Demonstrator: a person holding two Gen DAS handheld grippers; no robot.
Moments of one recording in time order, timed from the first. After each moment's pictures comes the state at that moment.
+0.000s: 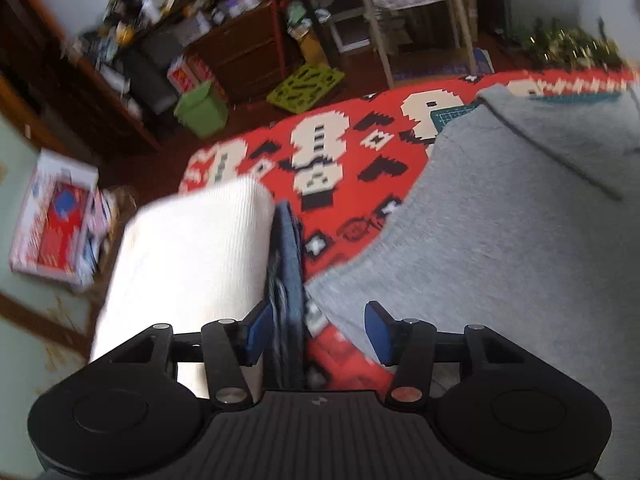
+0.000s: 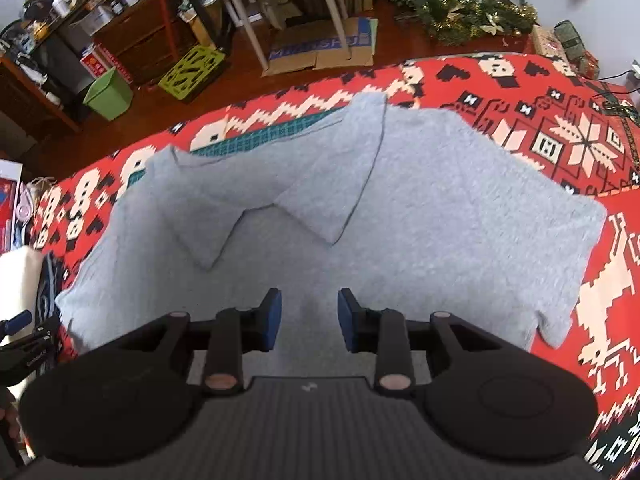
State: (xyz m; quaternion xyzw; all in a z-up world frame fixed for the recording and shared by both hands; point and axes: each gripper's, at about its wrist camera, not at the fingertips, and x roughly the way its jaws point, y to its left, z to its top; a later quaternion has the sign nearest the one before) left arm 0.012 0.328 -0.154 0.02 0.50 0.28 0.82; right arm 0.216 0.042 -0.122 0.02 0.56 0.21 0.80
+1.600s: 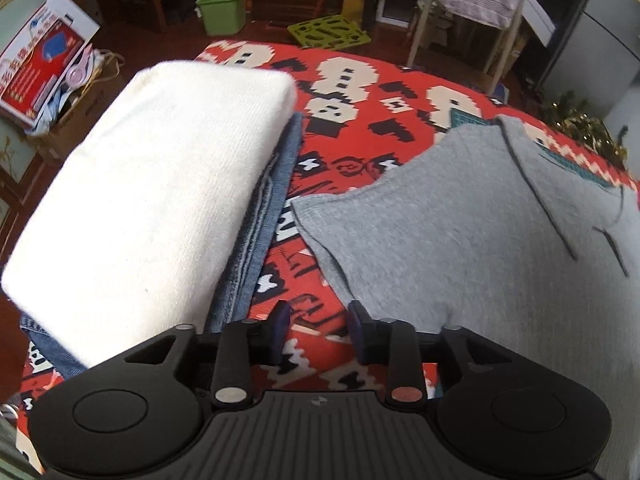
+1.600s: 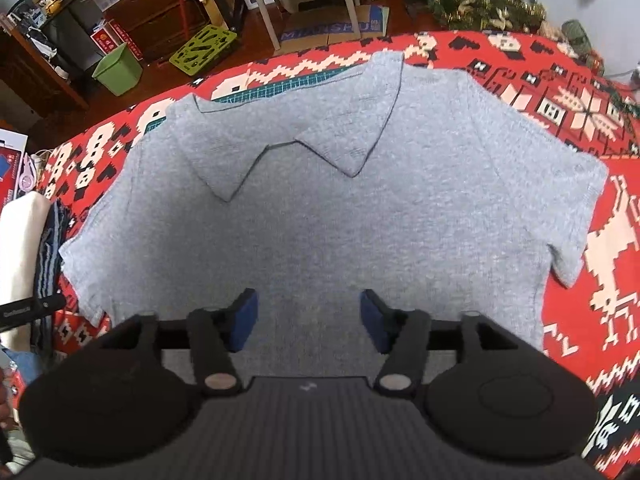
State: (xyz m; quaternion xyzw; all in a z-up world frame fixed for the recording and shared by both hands) left arm -0.025 0.343 -0.153 -0.20 0.50 0.29 0.80; right arm 0.166 0.040 -0.128 -0.02 0.56 0.22 0.80
